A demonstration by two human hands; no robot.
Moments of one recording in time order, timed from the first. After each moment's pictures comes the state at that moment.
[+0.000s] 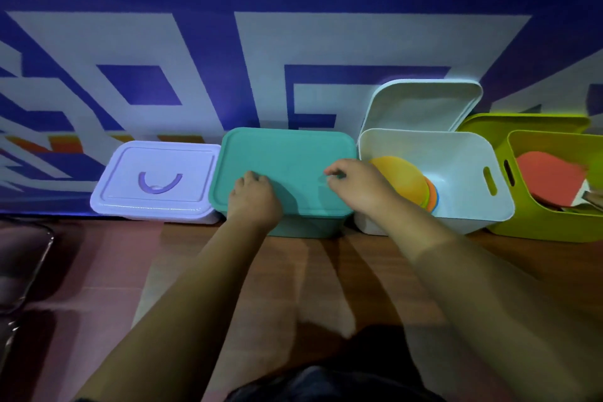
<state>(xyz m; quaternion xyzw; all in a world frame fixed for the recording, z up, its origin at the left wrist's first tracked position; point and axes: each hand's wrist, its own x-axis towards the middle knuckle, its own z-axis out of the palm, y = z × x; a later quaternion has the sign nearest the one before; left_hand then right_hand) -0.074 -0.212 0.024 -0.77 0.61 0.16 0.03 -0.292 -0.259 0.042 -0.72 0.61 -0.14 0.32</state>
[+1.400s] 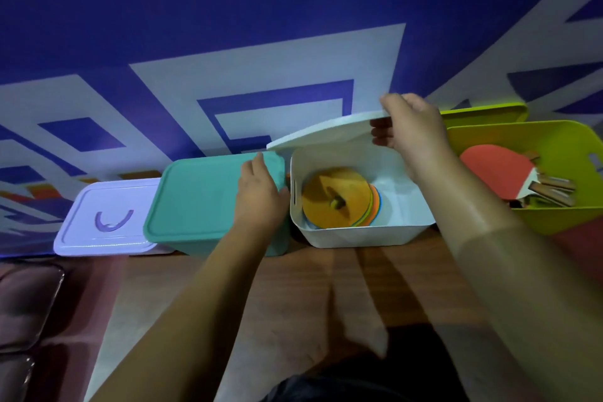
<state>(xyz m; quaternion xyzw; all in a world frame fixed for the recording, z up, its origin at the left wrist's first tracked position) -0.256 -0.249 0.060 -0.75 0.60 0.16 -0.21 -0.510 -0.315 0.137 -0.37 0.58 -0.53 0.49</state>
